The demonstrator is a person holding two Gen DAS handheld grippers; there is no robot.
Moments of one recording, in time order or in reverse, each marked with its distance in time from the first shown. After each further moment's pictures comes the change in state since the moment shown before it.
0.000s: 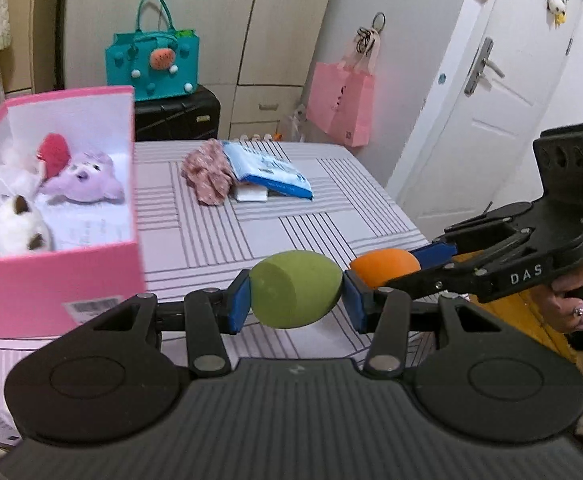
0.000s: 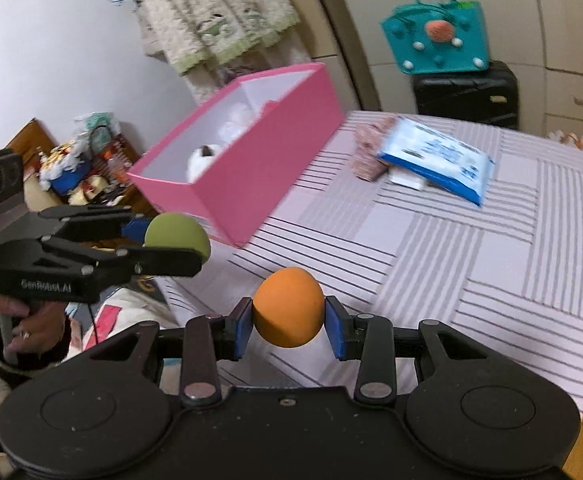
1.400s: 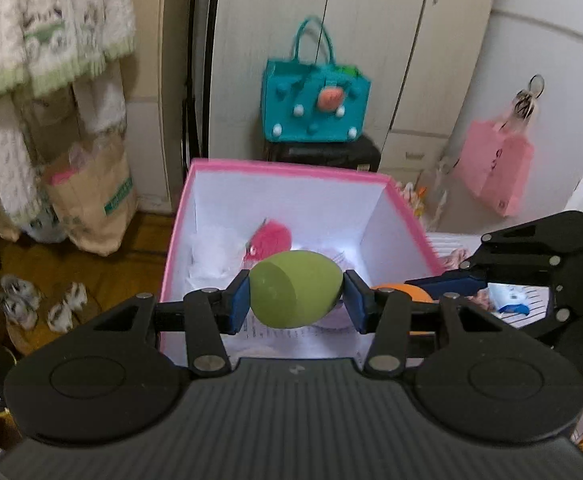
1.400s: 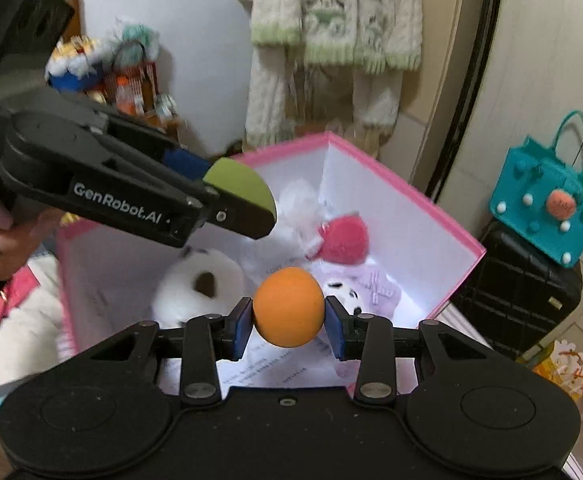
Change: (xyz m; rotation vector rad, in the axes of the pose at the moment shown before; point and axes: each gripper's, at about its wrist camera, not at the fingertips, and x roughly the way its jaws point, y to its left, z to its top) left arm 0.020 0.213 0.104 -0.136 -0.069 0.307; right arm 0.198 0.099 0.184 -0.535 0.060 -0.123
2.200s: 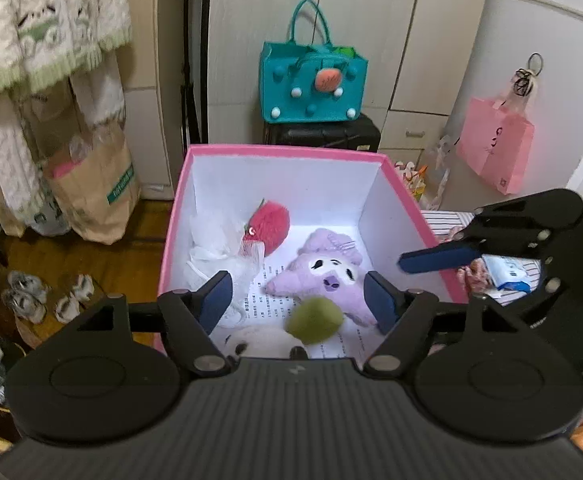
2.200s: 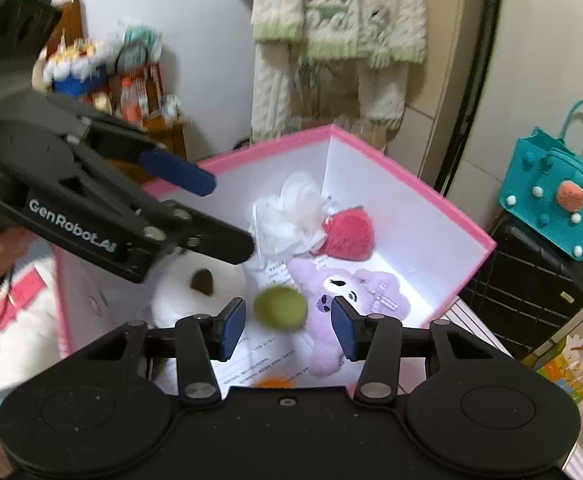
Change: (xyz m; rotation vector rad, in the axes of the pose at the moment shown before) left arm -0.008 -0.006 -0.004 0.032 0.062 0.012; right arm -0.017 -0.008 -0.002 0.037 -0.034 0.039
